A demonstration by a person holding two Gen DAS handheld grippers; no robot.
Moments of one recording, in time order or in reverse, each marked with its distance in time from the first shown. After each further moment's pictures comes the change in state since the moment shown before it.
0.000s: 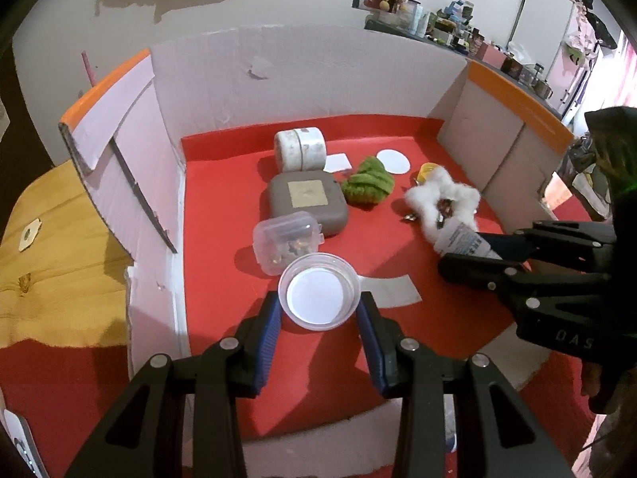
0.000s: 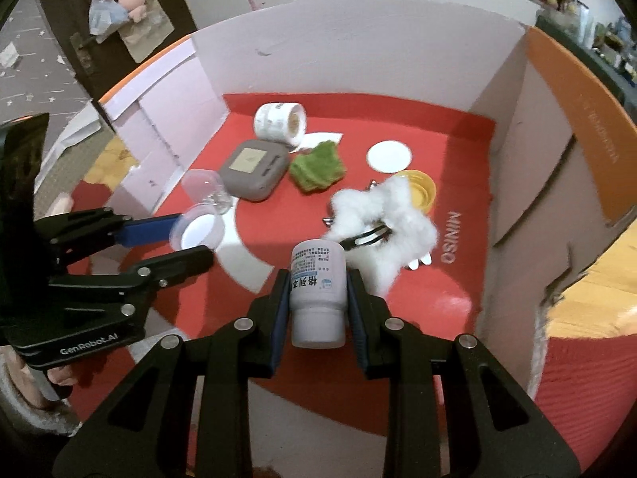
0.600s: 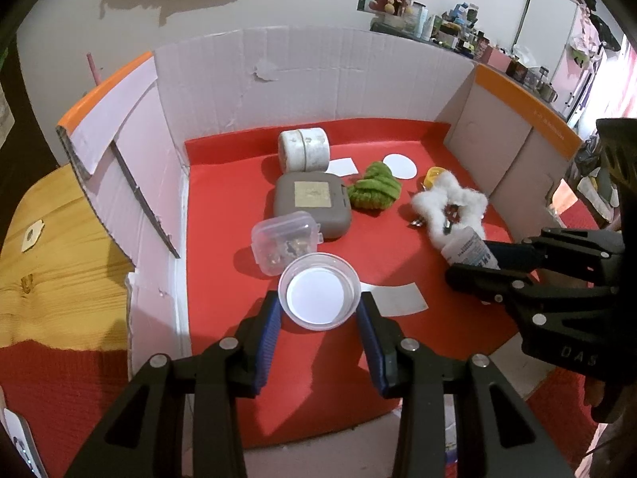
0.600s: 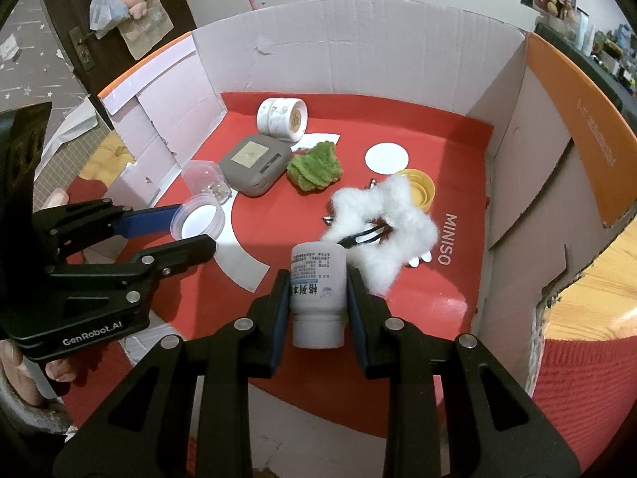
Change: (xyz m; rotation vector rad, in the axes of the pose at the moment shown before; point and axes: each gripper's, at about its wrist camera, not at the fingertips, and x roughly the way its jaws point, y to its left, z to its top) left arm 0.002 0.003 0.002 -0.010 -0.010 0.015; right arm -0.001 0.005 -0.003 -0.015 -0.007 -0.014
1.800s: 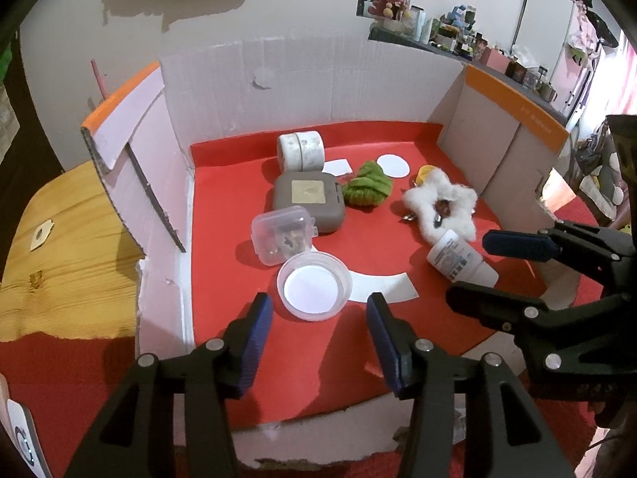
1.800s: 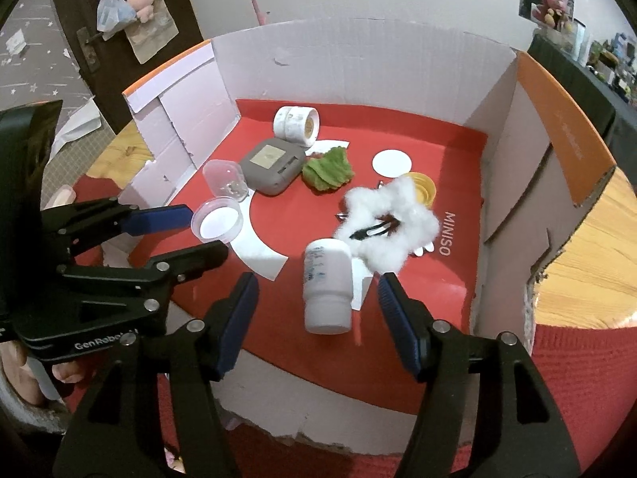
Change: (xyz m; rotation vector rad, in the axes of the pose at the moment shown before) left arm -0.011 -0.008 -0.009 0.010 -0.025 0.022; right arm -0.013 0.012 -0.008 -0.011 -0.038 -0.014
